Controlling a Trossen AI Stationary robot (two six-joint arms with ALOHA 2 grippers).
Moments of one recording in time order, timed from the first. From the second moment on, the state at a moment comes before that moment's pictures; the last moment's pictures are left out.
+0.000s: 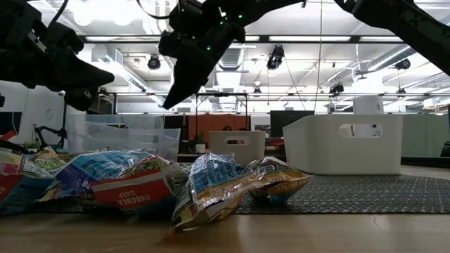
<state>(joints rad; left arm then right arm) -0.02 0.19 0.01 0.03 -0.07 -0.29 -0.16 2.30 2.12 -0.78 -0.21 -0.34</state>
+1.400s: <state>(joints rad) -0.02 0.19 0.01 0.03 -0.07 -0.29 -0.04 1.43 1.27 -0.35 -0.26 -0.14</state>
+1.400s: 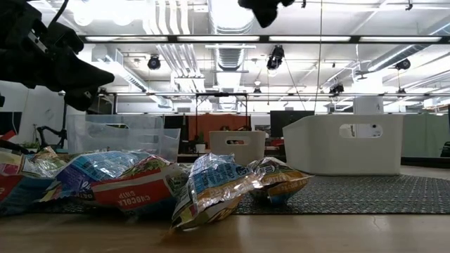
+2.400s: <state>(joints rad) -0.02 0.19 0.01 0.03 -0.07 -0.29 0.28 1.36 1.09 -0.38 -0.39 -0.21</state>
